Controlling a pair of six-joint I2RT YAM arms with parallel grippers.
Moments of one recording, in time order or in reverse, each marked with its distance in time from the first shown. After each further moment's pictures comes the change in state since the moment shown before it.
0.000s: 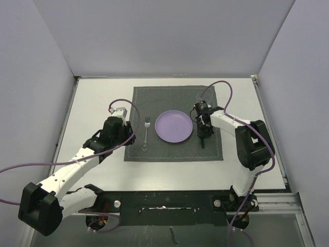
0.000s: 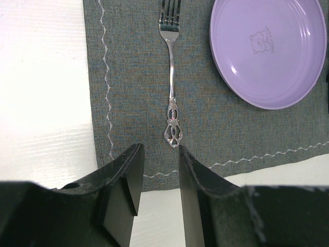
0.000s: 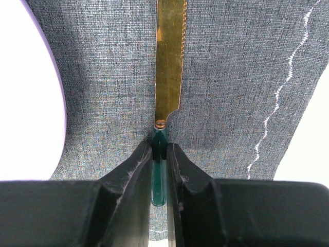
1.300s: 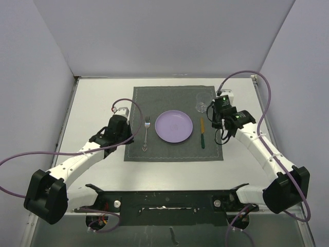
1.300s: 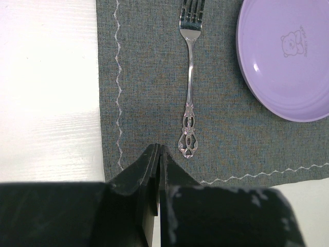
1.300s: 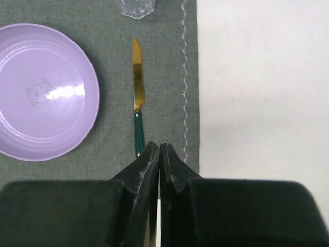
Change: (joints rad) left arm 0.007 0.125 0.013 0.039 -0.039 0.000; right arm 0.006 -0.513 0.021 -0.134 0.182 -0.007
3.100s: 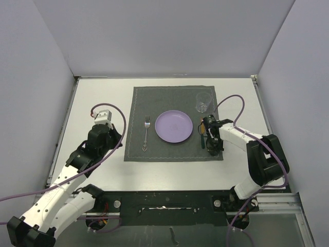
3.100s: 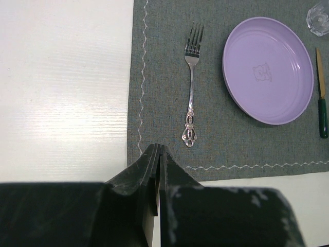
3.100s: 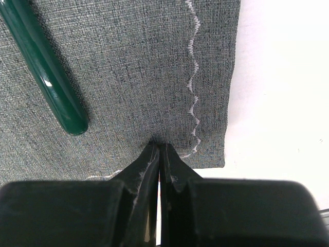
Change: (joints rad) left arm 0.007 -0.426 -0.032 -0.187 -0.101 -0.018; right arm -0.026 0.289 -0.299 0.023 -0.125 0.176
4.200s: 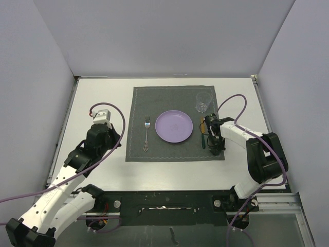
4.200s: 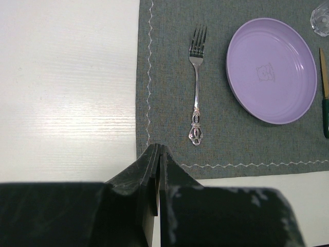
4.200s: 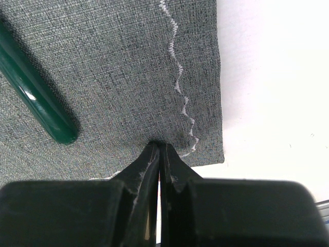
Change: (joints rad) left arm 0.000 -0.009 0.034 -0.055 -0.016 0.007; right arm -0.032 0.024 0.025 -0.036 0.009 0.026
